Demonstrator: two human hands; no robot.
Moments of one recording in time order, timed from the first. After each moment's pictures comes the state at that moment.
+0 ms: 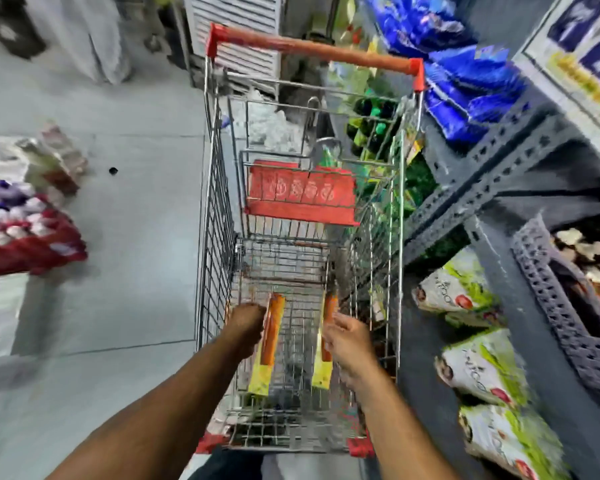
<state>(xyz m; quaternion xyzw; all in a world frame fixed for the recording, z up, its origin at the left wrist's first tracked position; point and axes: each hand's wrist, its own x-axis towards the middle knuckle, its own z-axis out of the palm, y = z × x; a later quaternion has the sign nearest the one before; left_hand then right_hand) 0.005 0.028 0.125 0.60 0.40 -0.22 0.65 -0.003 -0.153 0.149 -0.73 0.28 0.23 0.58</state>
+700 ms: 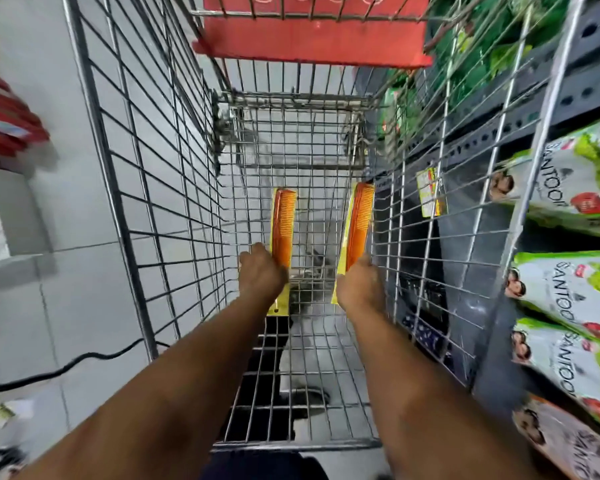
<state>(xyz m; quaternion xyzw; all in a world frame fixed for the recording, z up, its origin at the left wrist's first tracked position) 0.001 0.001 -0.054 0.82 0.35 -0.35 0.30 0.005 -0.159 -0.039 -0.90 0.25 0.33 0.13</state>
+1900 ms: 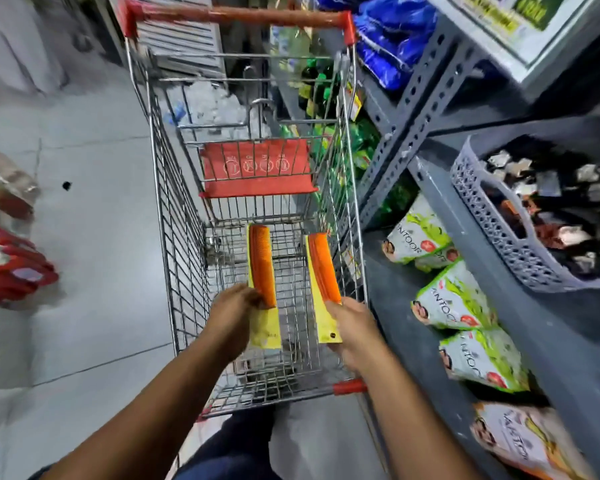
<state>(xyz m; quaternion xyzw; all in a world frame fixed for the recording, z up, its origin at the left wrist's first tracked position) -0.036 -0.006 0.173 0.61 0.32 -0.19 0.70 -0.051 -0.188 0.169 -0.65 0.35 0.19 0.65</state>
